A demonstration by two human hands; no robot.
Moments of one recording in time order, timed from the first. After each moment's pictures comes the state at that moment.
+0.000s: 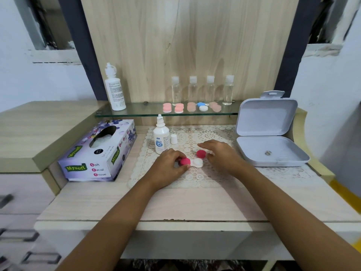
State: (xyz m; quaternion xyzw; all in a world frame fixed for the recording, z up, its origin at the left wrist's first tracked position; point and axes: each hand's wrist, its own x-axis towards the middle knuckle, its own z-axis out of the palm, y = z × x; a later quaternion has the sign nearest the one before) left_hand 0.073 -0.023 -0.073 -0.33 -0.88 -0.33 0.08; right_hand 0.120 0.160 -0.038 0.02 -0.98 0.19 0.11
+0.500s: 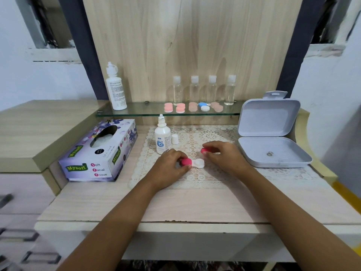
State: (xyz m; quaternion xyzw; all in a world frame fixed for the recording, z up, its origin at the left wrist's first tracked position) left_hand 0.069 -0.023 -0.076 -0.33 -0.88 -0.33 0.08; right_hand 0.126 0.162 -0.042 0.00 -0.92 0.37 0.15
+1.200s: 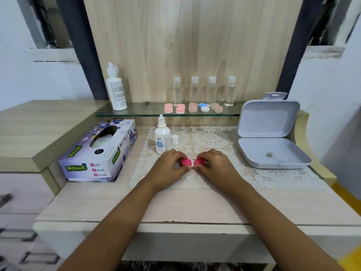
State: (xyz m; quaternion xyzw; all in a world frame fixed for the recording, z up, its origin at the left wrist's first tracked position) left_hand 0.069 -0.022 -0.076 -0.33 -0.88 -0.33 0.09; right_hand 0.134 0.140 -0.064 0.03 -0.94 0.28 0.17
